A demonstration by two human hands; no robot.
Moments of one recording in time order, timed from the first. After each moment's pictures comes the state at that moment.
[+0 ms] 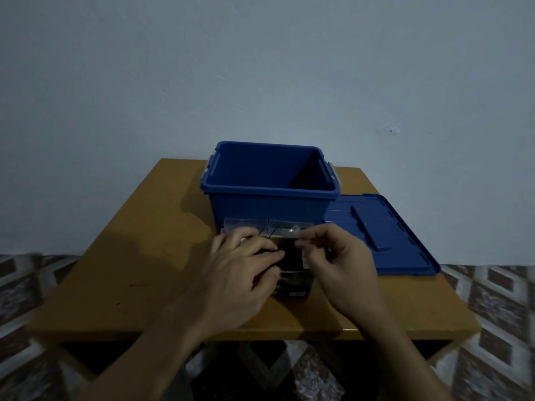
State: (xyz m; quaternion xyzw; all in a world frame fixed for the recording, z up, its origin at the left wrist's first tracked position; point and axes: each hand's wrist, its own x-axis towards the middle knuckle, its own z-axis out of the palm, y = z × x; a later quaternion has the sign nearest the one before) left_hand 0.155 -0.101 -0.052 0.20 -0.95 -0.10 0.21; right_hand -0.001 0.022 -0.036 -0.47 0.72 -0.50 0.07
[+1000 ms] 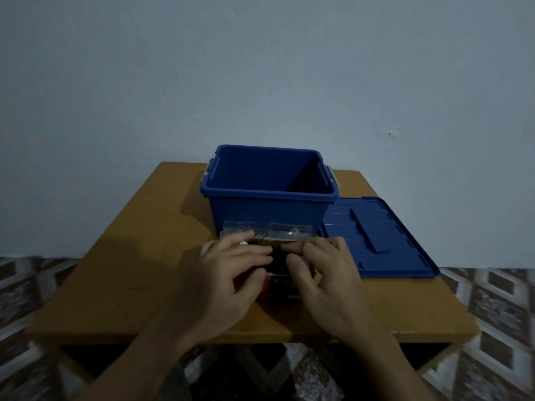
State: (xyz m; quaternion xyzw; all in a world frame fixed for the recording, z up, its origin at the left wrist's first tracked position) left_hand 0.168 -0.104 -0.056 0.17 -0.90 -0.20 0.34; right_hand 0.012 0.021 -0.047 -0.56 0.72 -0.40 -0.06
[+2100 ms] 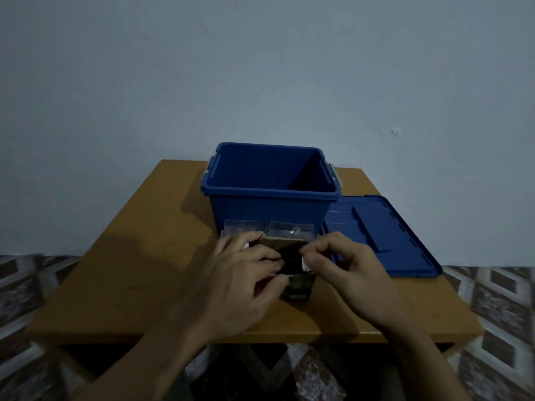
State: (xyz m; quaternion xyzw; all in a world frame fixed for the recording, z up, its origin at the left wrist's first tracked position) left_hand 0.155 -0.099 -0.053 0.18 -0.95 -0.09 0.22; right_hand -0.021 0.035 -0.033 -0.53 0.68 -0.48 0.16
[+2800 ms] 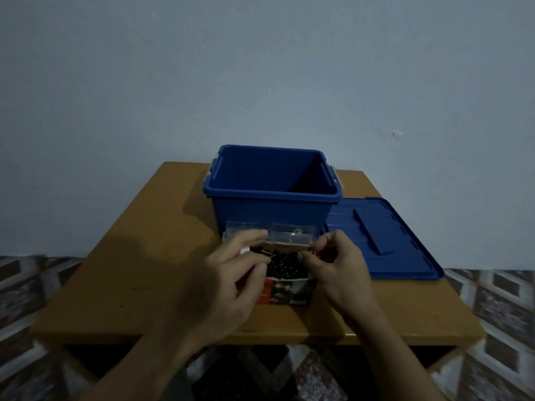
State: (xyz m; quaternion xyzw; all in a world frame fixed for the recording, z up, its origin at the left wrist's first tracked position) left_hand 0.170 -0.097 -0.055 0.16 -0.89 -0.22 0.38; right_hand -0.009 0.008 -0.055 -0.35 0.75 -0.54 0.16
